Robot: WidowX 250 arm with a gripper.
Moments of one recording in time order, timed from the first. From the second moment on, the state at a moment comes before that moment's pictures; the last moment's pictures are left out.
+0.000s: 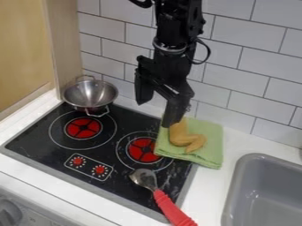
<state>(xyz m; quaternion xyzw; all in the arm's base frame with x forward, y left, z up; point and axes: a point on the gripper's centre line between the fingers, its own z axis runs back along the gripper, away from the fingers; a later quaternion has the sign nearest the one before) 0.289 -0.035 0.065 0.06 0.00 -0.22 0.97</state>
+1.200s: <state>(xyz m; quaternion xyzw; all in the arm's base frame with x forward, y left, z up) 0.197 -0.077 0.030 0.08 0.09 0.32 0.94</state>
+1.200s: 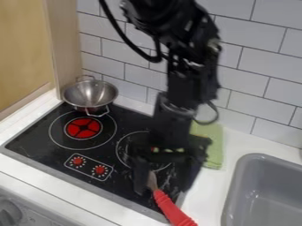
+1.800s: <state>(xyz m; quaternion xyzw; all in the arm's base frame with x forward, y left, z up) 0.195 -0.075 0.010 0.06 0.04 0.38 0.92</state>
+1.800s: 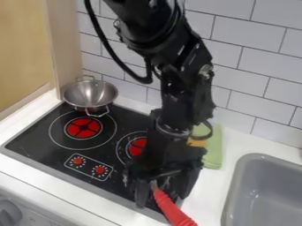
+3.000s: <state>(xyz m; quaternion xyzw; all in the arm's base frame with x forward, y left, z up) 0.194 -0.081 -0.004 0.01 0.02 0.42 0.91</state>
